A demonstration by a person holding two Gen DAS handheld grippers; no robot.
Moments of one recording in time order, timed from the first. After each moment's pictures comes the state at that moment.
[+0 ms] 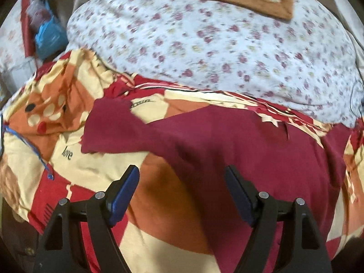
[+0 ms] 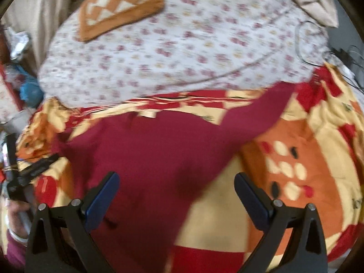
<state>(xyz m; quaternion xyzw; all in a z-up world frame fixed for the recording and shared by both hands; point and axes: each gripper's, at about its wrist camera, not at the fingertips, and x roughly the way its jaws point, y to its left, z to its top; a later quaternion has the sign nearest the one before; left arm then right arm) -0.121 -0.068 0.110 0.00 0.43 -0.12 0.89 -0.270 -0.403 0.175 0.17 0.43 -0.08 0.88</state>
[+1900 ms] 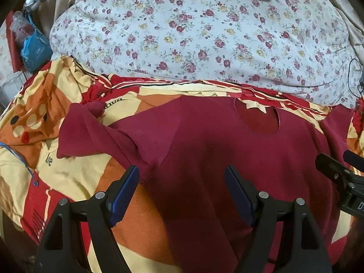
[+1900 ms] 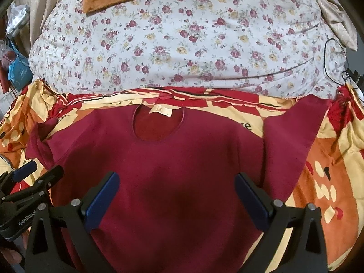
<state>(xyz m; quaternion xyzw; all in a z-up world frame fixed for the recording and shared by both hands) -0.113 -0.136 0.083 0.07 0.44 -0.12 0.89 -0.174 -0.338 0.111 0.11 0.45 -0.11 0.88</state>
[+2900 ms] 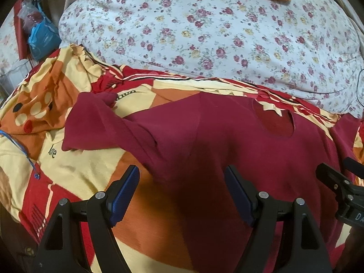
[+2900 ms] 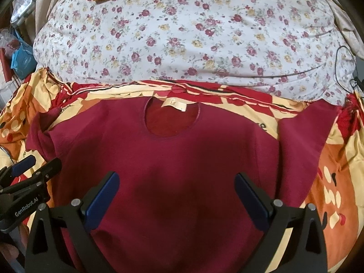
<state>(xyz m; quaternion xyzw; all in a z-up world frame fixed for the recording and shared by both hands) -0.099 -0.109 0.073 0.05 0.45 -0.09 0.89 -0.156 -0.317 0.102 0.09 0.47 -0.09 0.87</state>
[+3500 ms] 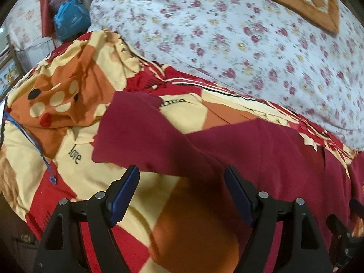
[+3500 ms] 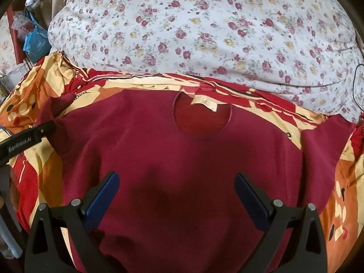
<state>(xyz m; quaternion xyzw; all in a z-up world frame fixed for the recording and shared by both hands) -0.047 -0.041 0.077 0.00 0.46 -0.02 0.89 -0.136 -0.283 0.098 0.07 0.49 -0.04 0.87</state>
